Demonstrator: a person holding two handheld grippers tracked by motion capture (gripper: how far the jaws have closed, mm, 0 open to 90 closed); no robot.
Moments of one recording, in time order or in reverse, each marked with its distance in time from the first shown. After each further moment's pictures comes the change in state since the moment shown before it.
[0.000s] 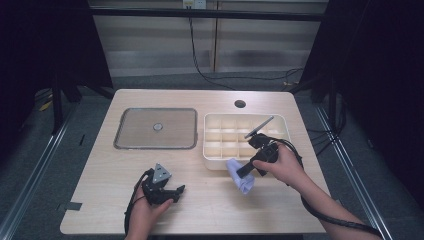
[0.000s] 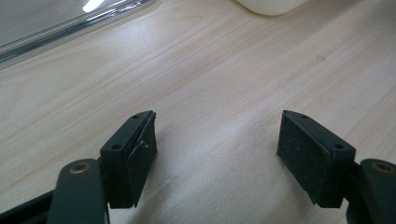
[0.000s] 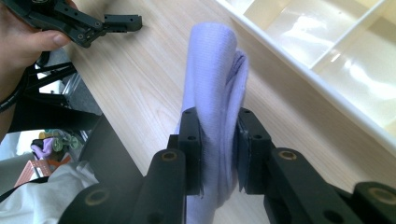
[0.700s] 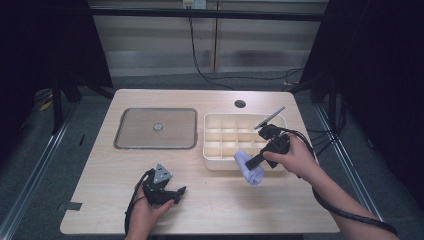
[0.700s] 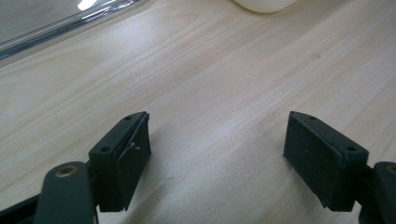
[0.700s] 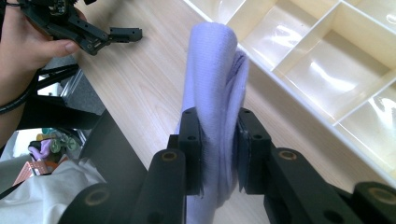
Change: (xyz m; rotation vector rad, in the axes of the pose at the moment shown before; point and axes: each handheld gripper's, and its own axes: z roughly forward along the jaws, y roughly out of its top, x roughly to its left) left arm -0.001 0.001 0.001 0.013 -0.014 0.014; right arm -0.005 0.001 -0.036 -0.020 -0.017 -0.007
